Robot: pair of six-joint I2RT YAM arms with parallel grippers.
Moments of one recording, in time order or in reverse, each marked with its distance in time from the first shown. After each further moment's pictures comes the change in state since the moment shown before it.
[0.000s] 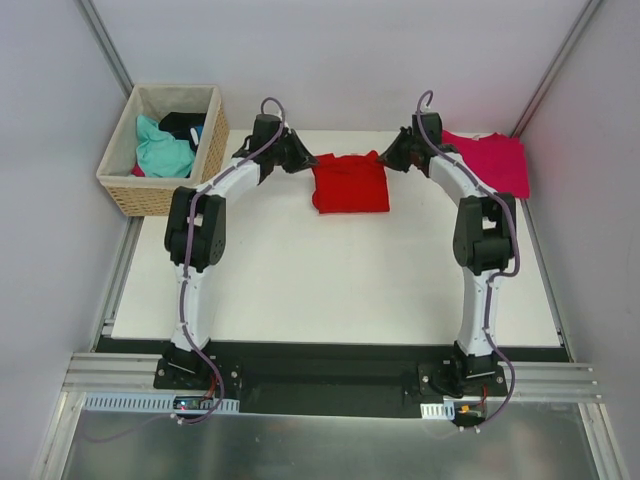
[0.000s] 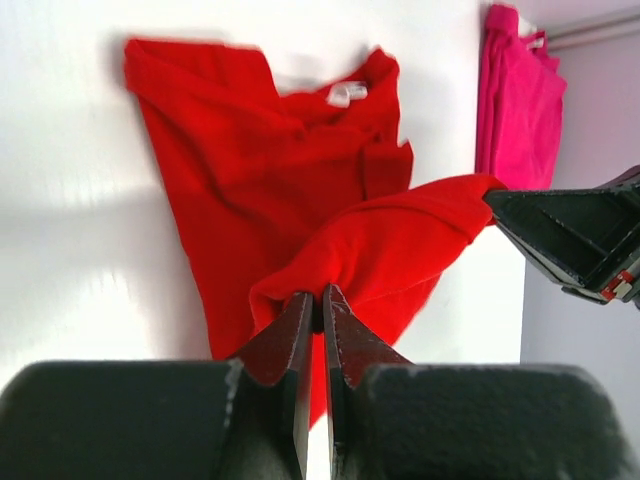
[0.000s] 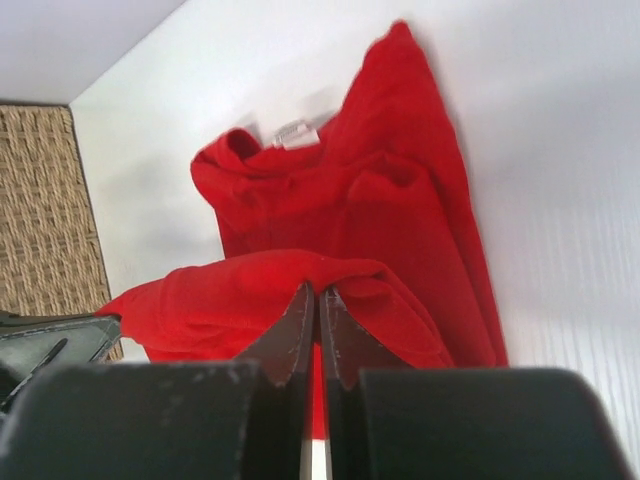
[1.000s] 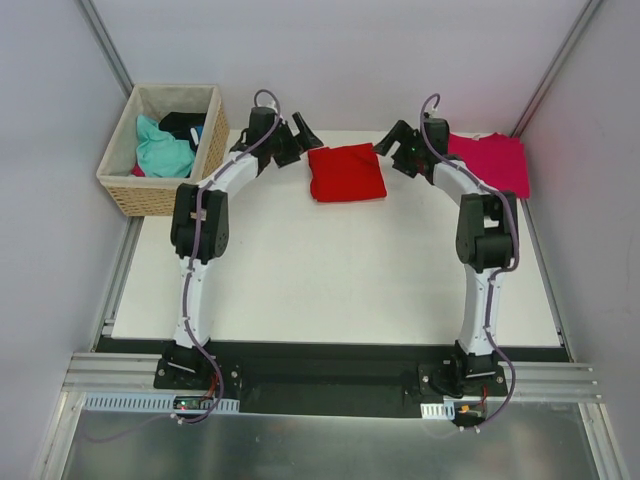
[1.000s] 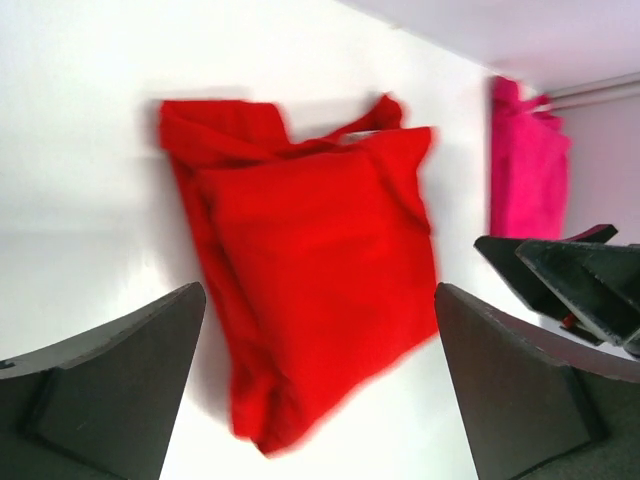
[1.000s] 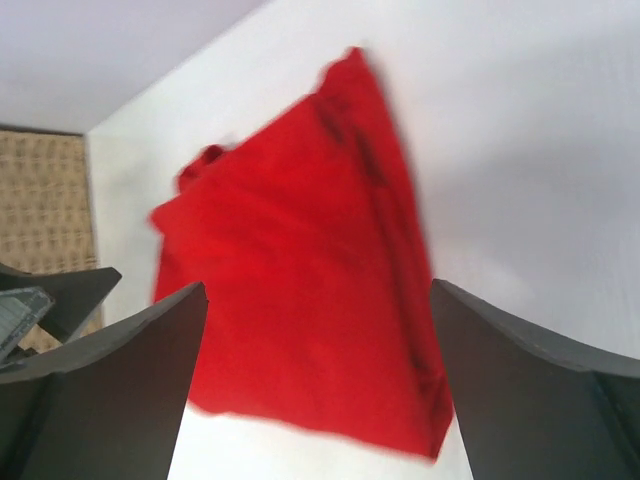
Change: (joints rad) left arm 0.042 0.164 0.200 0.000 -0.034 0.023; right arm -0.044 0.081 -0.045 0.234 -0.045 -0.018
